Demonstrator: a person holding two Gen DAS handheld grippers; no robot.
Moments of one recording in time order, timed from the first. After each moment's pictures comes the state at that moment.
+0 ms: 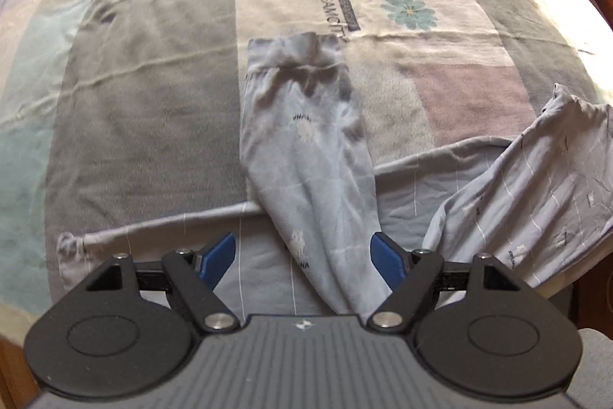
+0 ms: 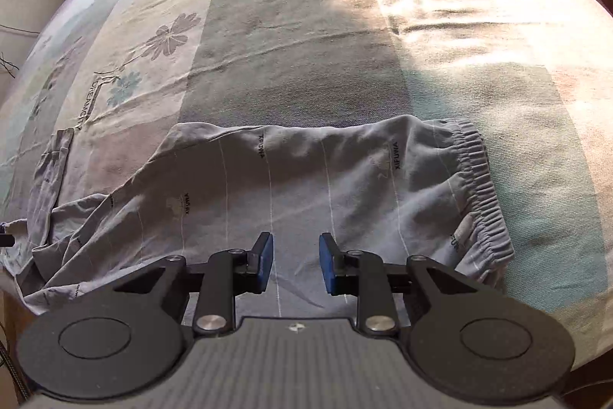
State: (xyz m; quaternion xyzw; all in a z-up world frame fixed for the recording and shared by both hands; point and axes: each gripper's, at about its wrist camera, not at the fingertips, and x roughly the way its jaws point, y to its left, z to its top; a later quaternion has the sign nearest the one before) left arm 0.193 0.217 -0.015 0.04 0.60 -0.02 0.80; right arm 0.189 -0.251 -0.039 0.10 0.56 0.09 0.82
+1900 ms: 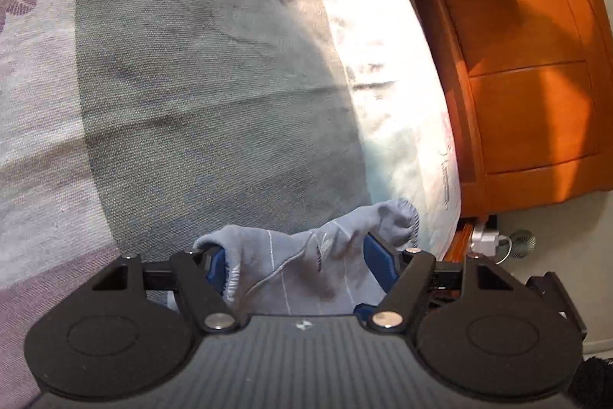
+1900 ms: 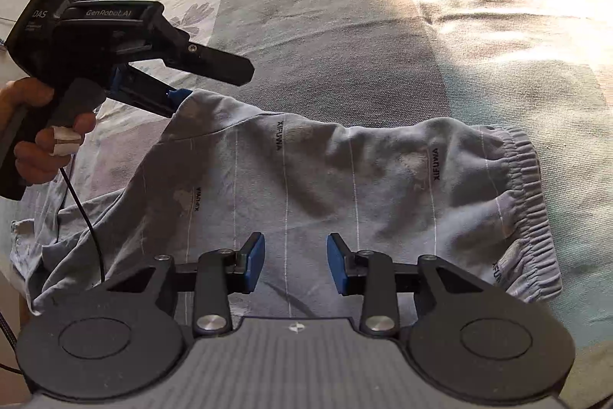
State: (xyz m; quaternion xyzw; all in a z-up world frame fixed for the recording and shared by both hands) left arm 0.395 -0.043 -0.097 -0.19 0.64 -0.37 0.65; right arm 0.209 -0.252 -0.064 0.12 0.57 0.12 0.80
